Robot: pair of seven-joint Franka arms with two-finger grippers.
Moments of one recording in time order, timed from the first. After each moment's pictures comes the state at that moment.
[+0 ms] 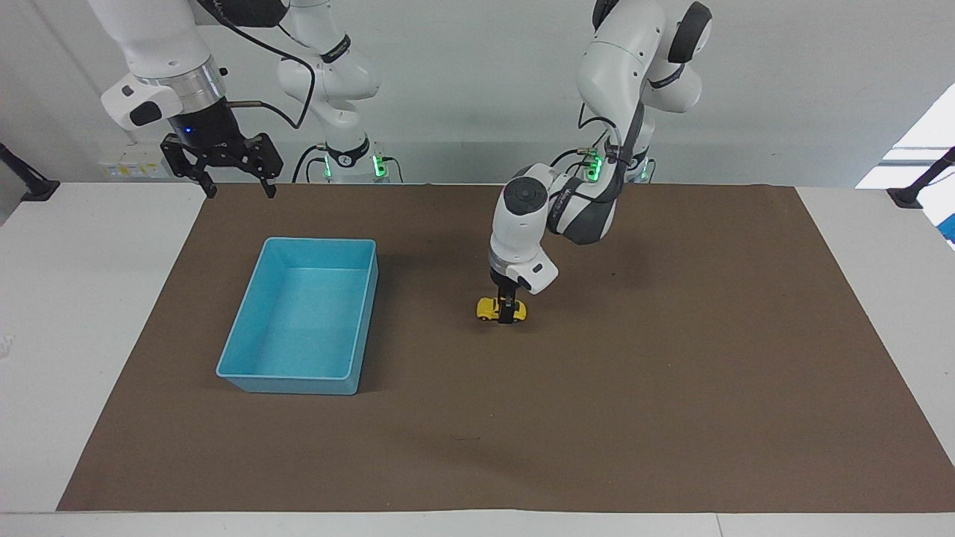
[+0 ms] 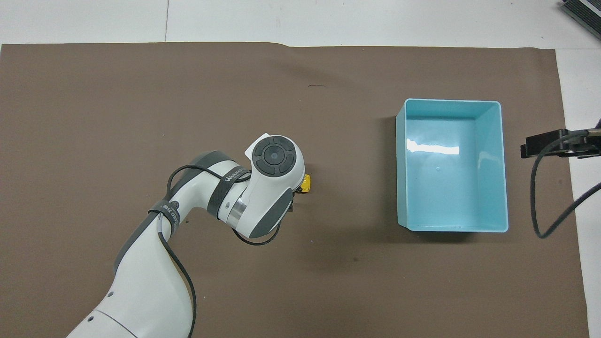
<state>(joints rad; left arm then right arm) -0.60 0.46 -0.08 -1.75 -0.03 2.24 -2.14 -0.03 -0.03 0.02 -1.56 0.01 1.58 0.02</state>
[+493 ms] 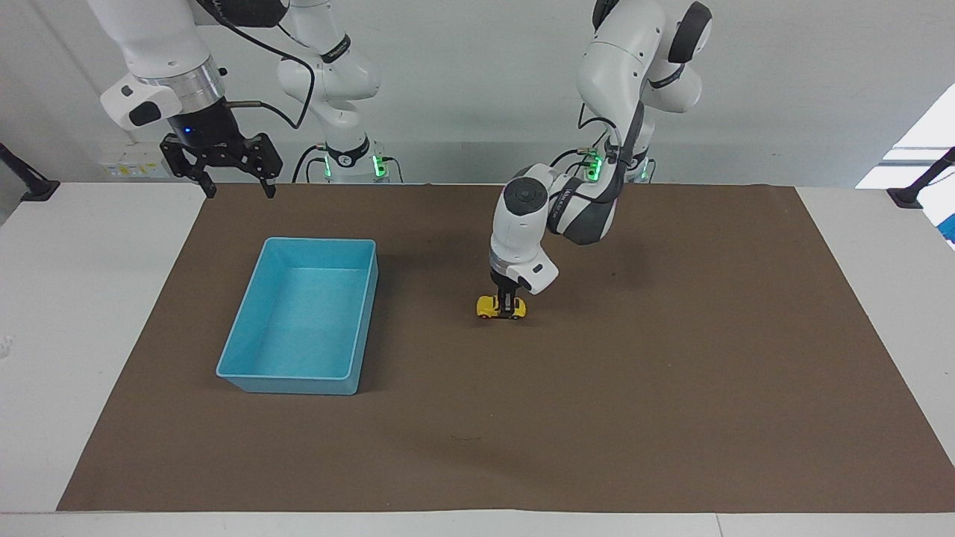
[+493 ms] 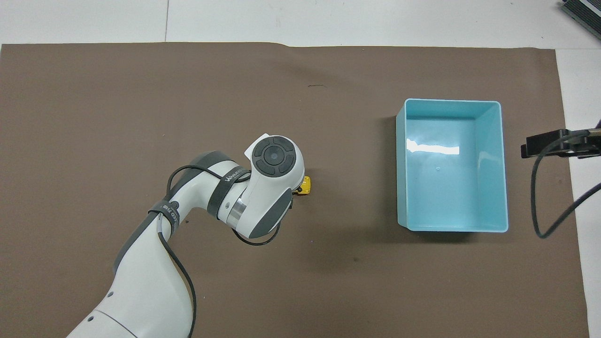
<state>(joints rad) -0.60 0.46 -0.08 -1.75 -0.02 2.24 -2.14 -0.03 -0.03 0.02 -1.56 0.01 1.58 0.02</state>
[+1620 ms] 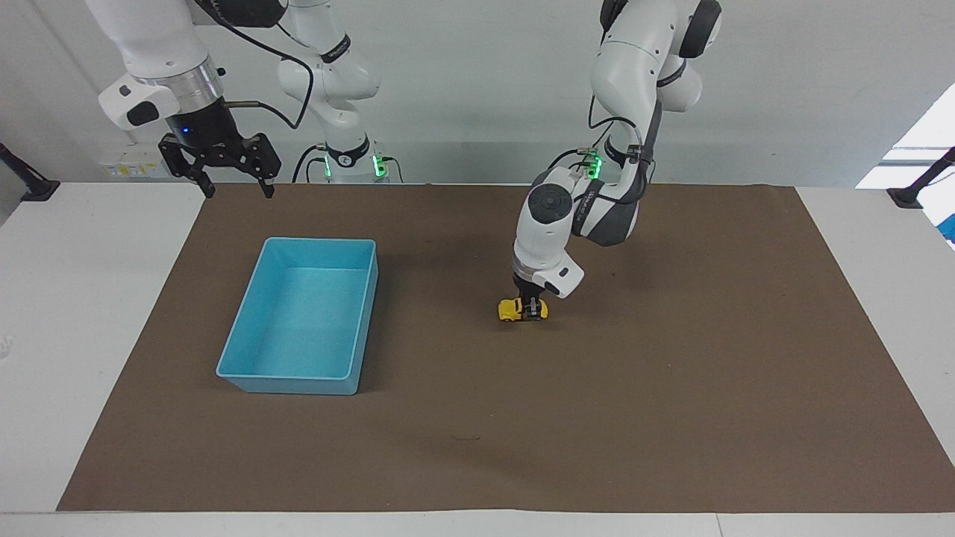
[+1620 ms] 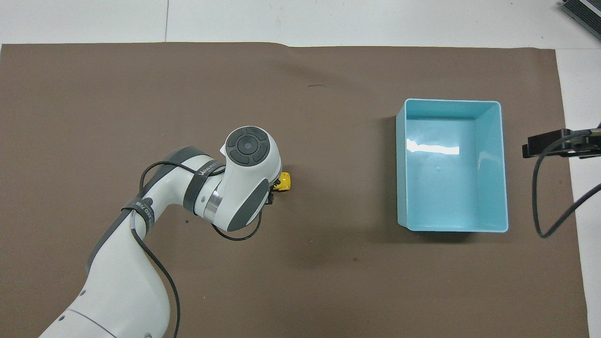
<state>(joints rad) -0.54 0.42 -0.07 -1.80 -0.01 2.20 -2.16 -0.03 -0.03 0.02 -1.56 0.01 1.58 0.02</state>
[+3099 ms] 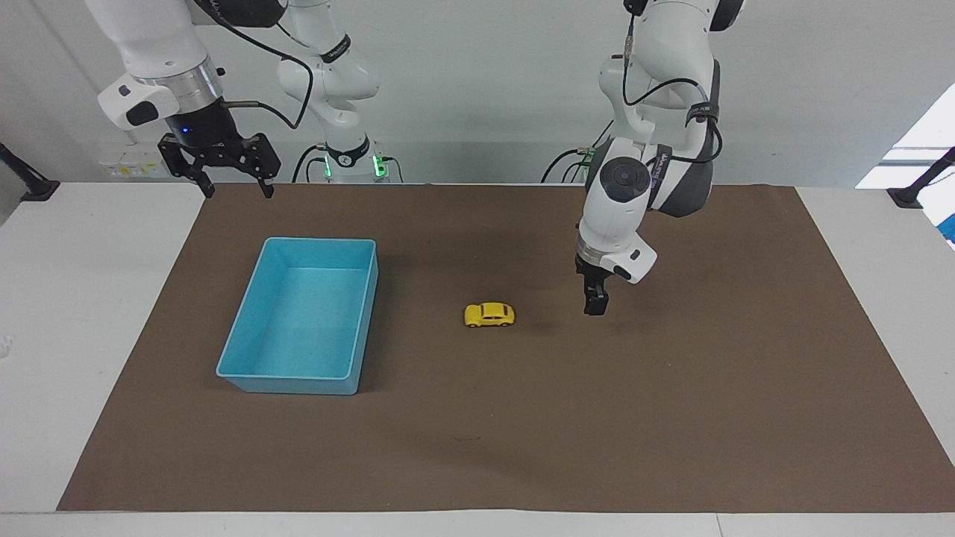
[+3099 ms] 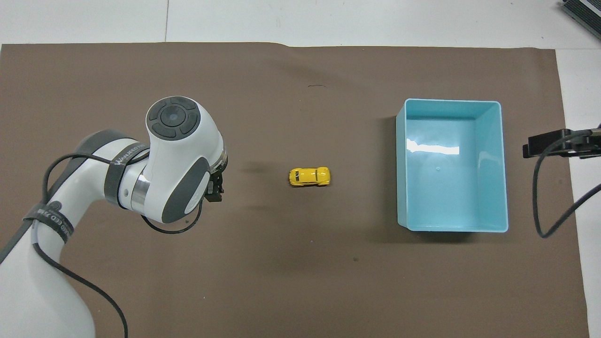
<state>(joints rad) -0.41 0.26 -0.06 -1.82 0.03 2.01 -2.01 -0.03 -0.03 0.02 -1.56 0.01 1.58 0.02</state>
